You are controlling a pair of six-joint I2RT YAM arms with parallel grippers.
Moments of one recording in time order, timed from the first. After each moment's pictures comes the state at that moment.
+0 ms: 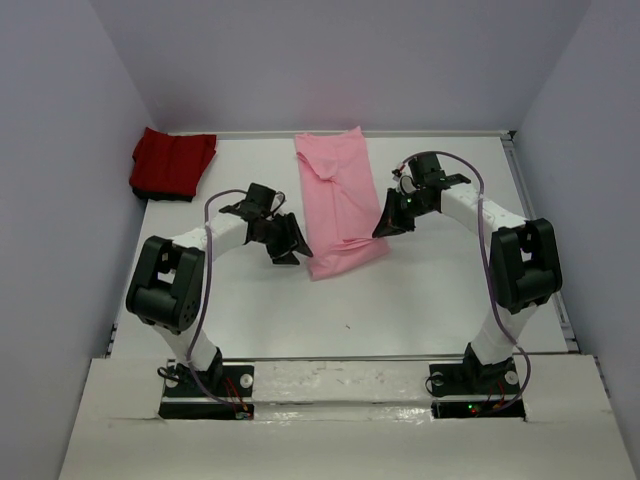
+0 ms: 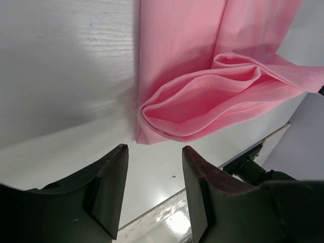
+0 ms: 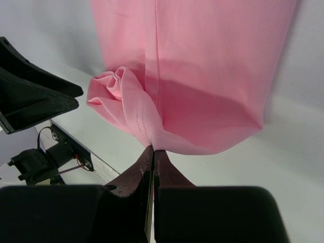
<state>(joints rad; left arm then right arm) -0.36 1.67 1.02 -0.43 0.47 -0.71 0.28 1.79 1.33 -0.64 -0.59 0.43</state>
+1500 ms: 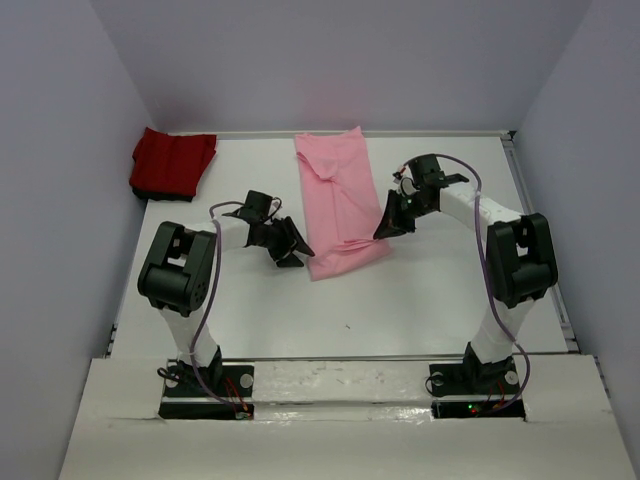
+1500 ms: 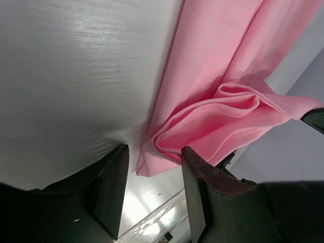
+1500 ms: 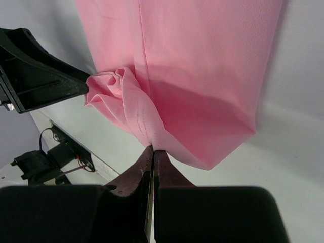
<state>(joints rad) -0.32 1.80 0.95 -0.22 0.57 -0.86 0.26 1.84 1.34 -0.64 -0.60 0.43</state>
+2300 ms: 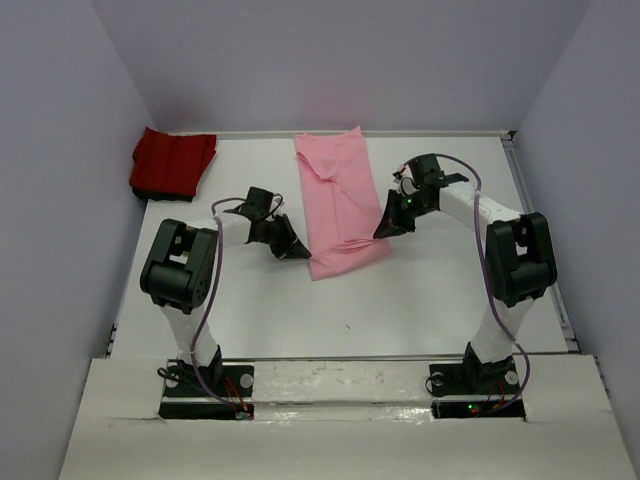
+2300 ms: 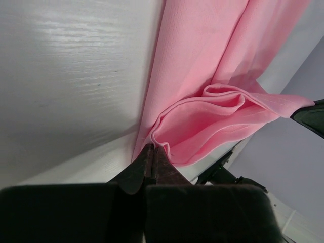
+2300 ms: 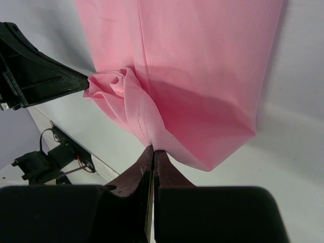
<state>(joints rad) -0.32 1.82 0.98 -0.22 0.60 -0.85 0.26 1.85 1.35 -0.64 -0.60 0.43</state>
